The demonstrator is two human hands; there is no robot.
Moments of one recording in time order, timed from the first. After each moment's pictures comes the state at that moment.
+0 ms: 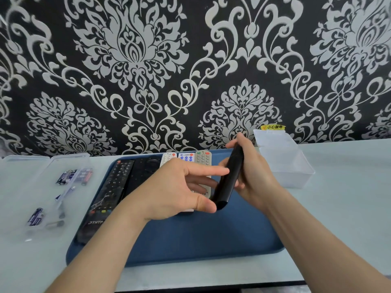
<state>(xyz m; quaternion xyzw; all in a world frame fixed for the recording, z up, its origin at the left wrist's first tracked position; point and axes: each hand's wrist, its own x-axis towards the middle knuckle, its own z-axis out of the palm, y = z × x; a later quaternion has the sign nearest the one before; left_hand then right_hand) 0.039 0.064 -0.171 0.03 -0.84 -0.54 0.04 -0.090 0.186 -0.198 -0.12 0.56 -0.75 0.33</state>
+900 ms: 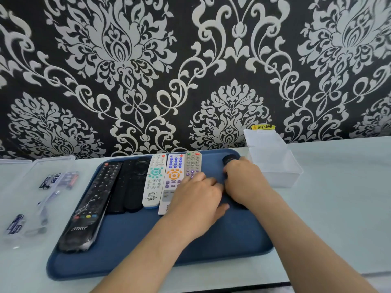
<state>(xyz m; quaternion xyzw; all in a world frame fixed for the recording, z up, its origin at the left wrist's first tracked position) -0.008 0.106 -0.230 0.05 -1.00 0.02 0.07 -0.114 0.192 -0.225 -0.34 0.93 -0.11 0.02</state>
